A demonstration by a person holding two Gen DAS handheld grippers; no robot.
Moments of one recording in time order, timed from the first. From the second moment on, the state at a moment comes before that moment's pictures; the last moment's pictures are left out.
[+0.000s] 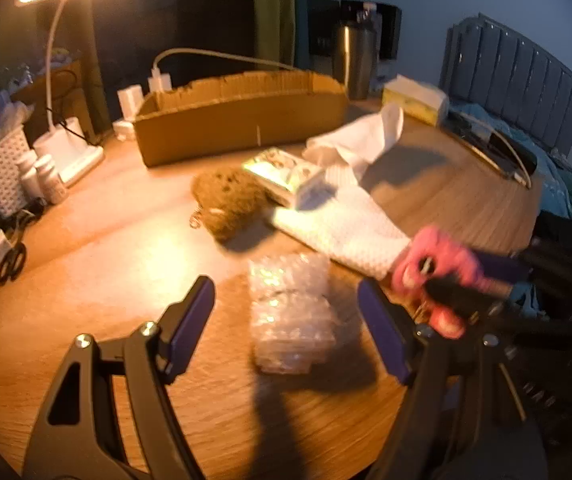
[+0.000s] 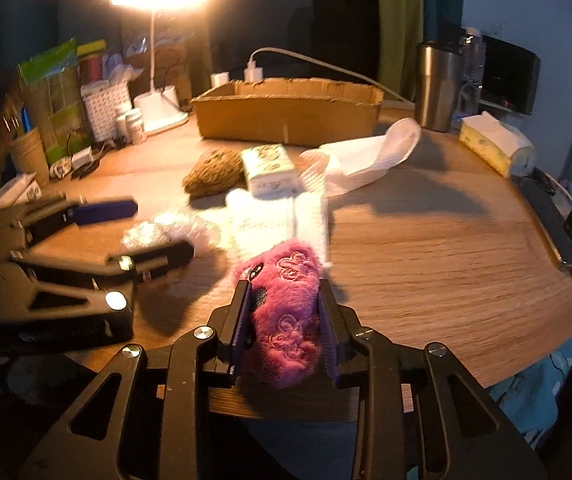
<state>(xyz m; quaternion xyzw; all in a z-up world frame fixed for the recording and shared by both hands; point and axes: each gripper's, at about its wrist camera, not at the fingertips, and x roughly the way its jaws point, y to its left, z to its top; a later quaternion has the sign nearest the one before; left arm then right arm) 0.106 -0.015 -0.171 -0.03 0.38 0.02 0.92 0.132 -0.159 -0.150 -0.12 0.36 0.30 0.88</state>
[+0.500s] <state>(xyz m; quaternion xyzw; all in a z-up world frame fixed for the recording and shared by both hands) 0.115 -0.025 -0.181 -0.02 0.41 0.01 0.91 0.149 -0.175 -0.124 -0.10 0.32 0.29 0.90</state>
